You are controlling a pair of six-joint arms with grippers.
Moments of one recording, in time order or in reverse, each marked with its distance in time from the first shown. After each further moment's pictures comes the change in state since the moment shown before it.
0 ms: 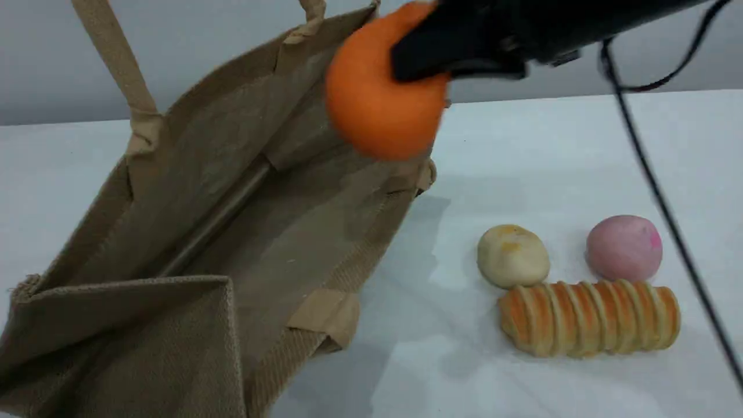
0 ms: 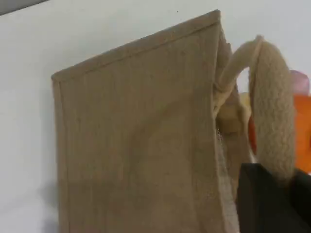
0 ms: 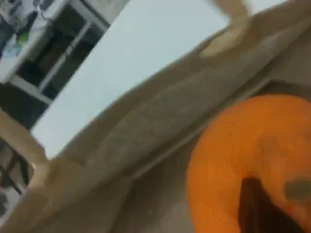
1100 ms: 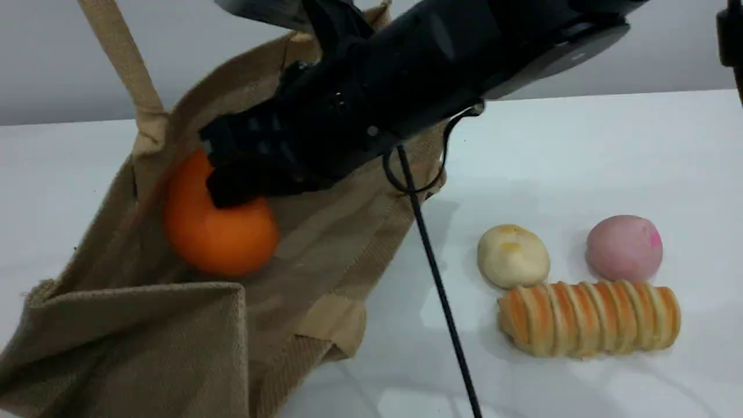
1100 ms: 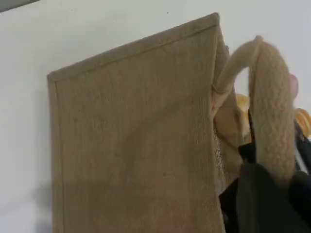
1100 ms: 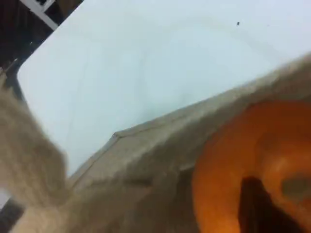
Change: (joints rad) left arm 0.000 0.000 0.000 -0.024 0.002 0.010; right arm 0.309 0.305 -0.252 0.058 -0.145 -0.075
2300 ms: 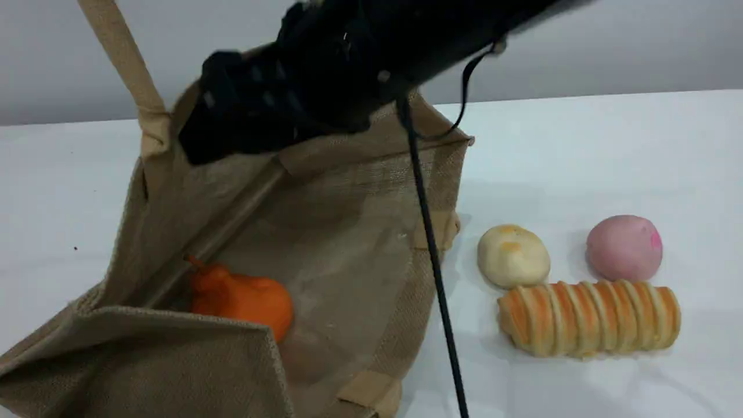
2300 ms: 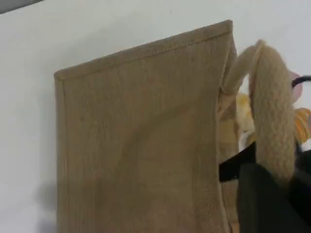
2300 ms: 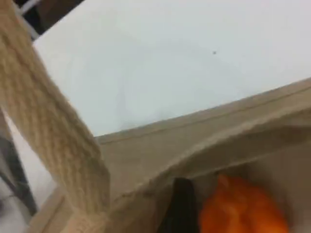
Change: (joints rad) left arm 0.000 0.000 0.000 0.009 -0.003 0.000; right arm -0.001 -0.122 0.002 -0.166 -0.125 0.093
